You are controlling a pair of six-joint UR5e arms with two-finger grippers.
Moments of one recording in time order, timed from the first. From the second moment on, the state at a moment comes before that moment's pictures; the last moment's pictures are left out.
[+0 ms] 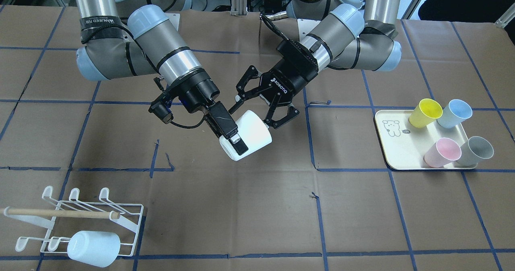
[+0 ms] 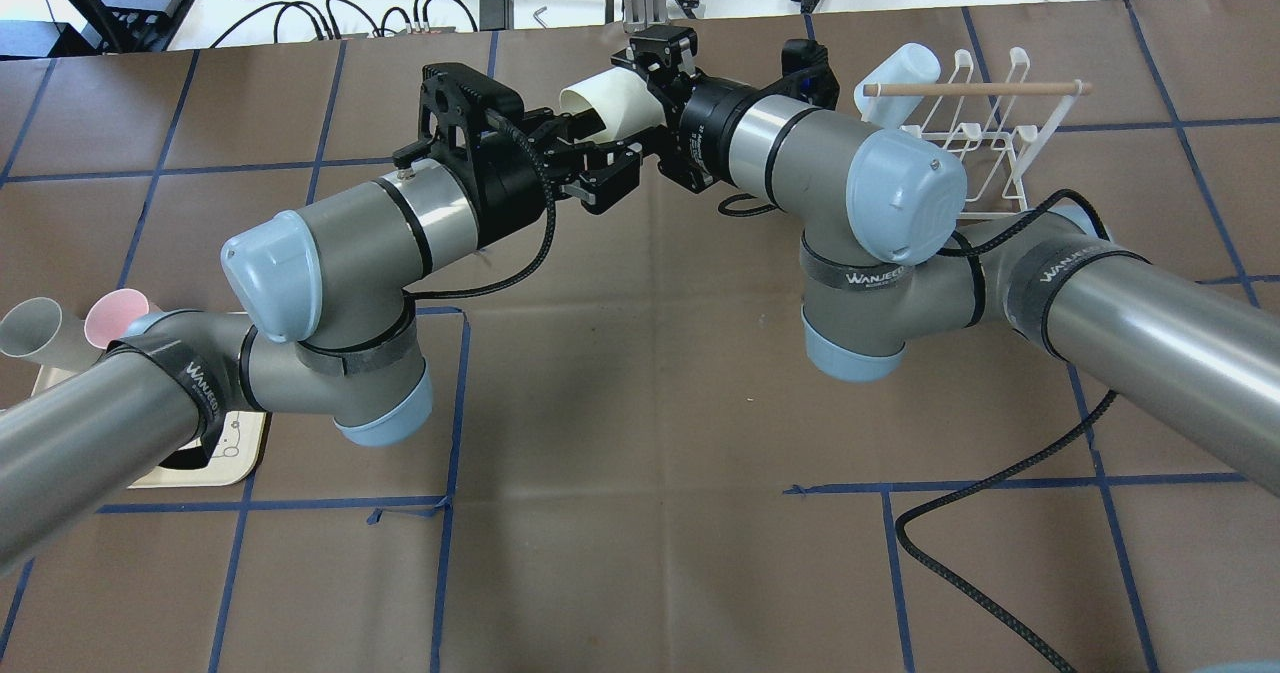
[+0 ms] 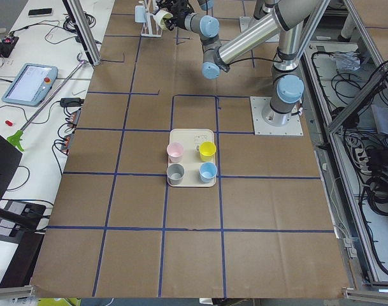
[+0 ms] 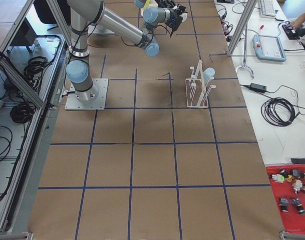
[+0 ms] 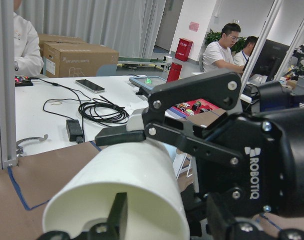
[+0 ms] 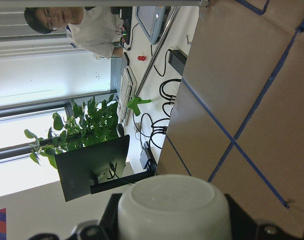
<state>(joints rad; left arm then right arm) -1.65 -1.80 -2.13 0.36 0.84 0.02 1.77 -1.25 1.97 -3.40 -1.11 1.50</state>
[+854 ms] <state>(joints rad) -1.45 -1.52 -2.17 -0.18 0.91 -0.02 1.69 -1.24 1.89 -3.41 -1.12 1.42</state>
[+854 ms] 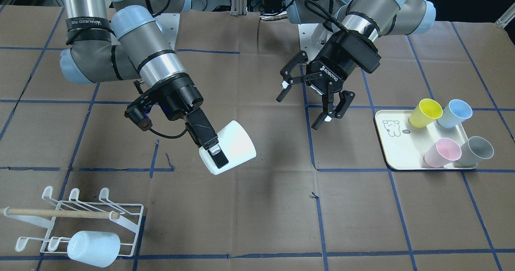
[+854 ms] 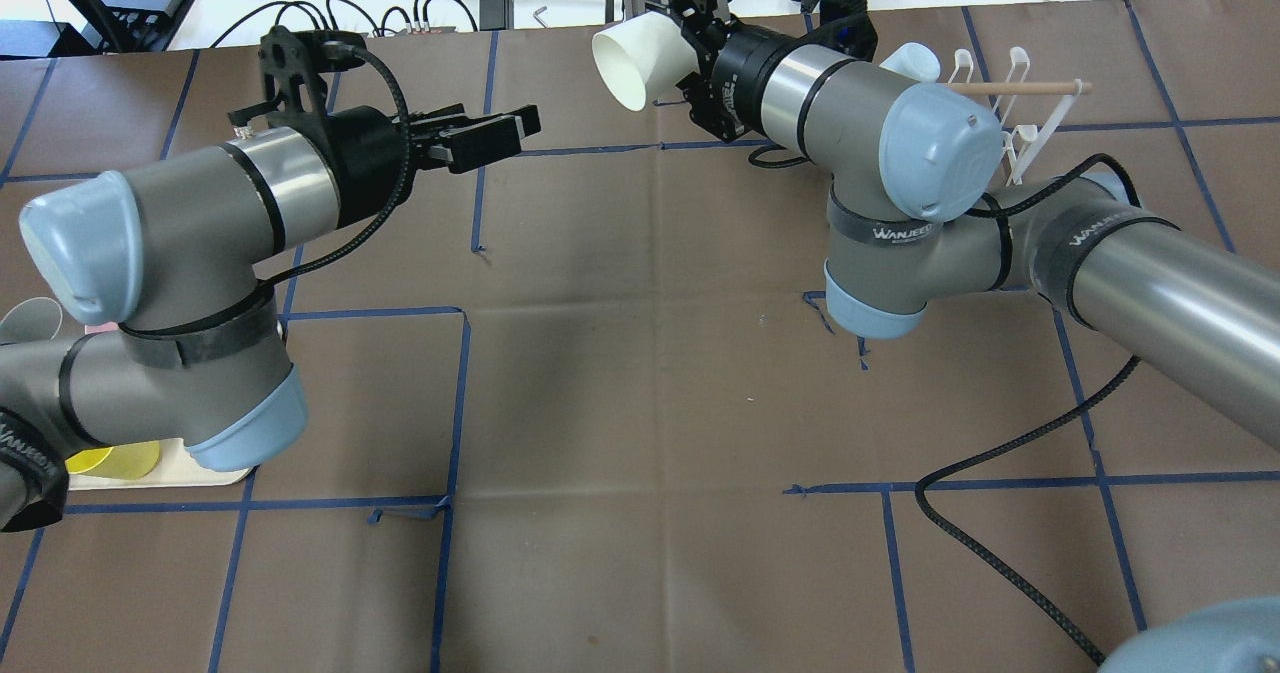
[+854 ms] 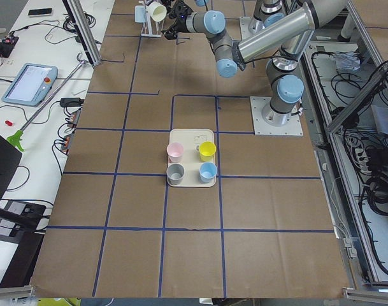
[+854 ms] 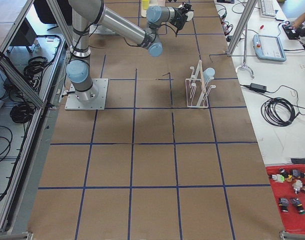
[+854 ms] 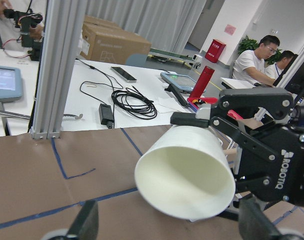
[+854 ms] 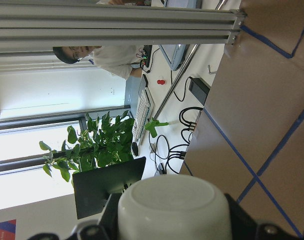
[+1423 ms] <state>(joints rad) -1.41 -1.49 -1.91 -0.96 1.33 0.01 1.56 -1.24 1.87 -3.41 -1.28 0.93</state>
